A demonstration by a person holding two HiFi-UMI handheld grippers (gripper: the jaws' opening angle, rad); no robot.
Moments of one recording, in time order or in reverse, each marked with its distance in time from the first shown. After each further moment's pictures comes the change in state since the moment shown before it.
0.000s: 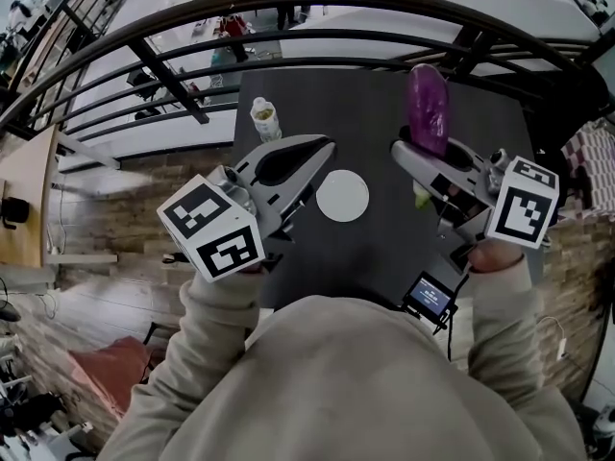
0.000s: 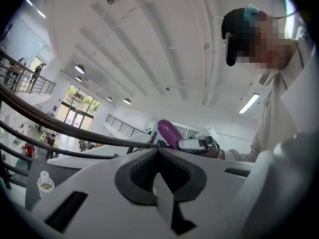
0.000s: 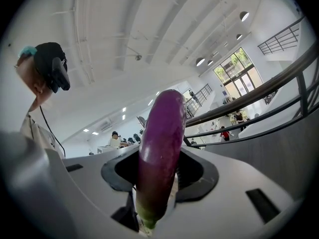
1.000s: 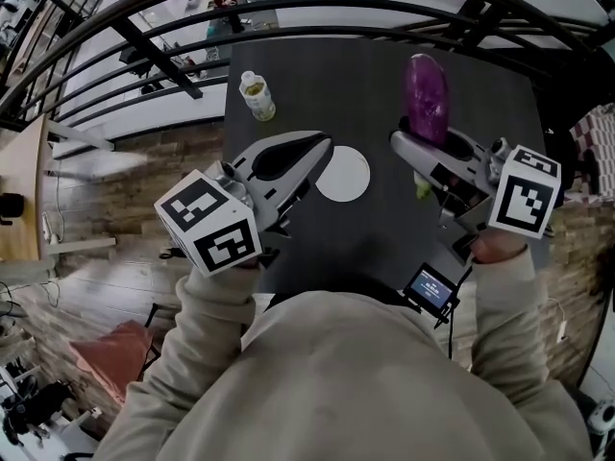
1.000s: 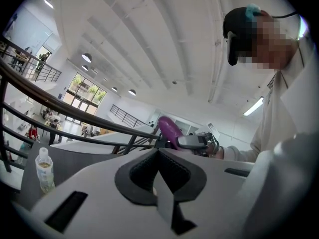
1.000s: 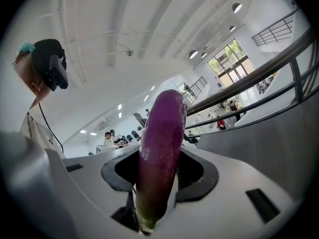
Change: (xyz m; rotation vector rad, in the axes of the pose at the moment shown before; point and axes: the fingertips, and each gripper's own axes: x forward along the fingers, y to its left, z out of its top) left arm 0.016 0.014 -0.053 -0.095 0.085 0.031; right arm -0.004 -0.042 -0.030 0.059 0.061 -0.025
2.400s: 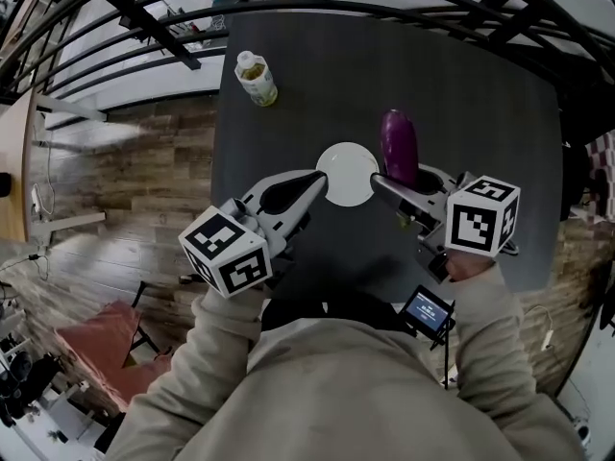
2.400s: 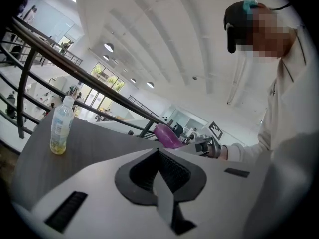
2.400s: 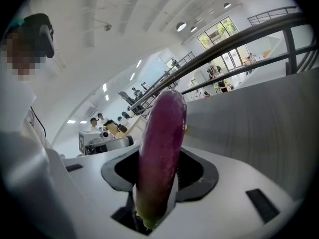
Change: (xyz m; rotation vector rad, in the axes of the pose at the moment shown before) left arm 0.001 0.069 -0.115 -0.175 0.063 0.144; right arm 0.048 -0.107 -0.124 0.111 0.297 -0.118
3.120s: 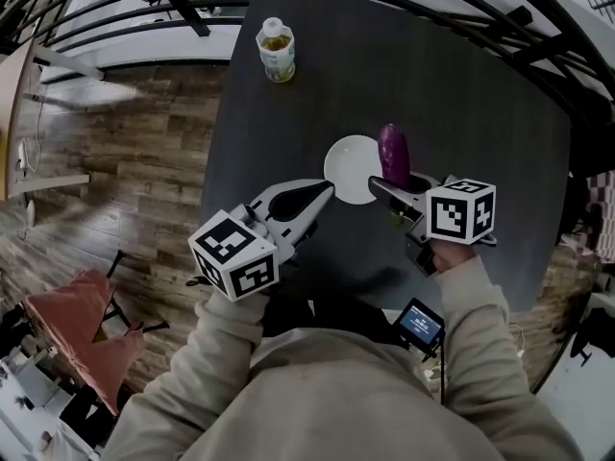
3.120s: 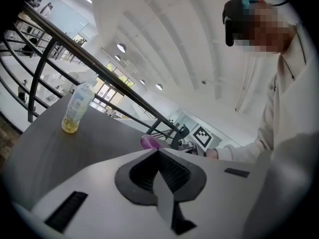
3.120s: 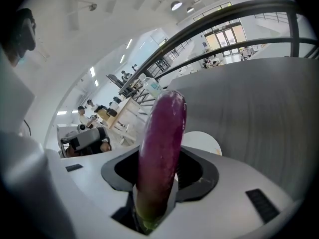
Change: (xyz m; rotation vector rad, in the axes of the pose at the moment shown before) left arm -0.011 0.027 -0.051 -0.100 -0.037 0.061; right arm 0.061 -0.063 -0.062 0.031 0.219 -0.089
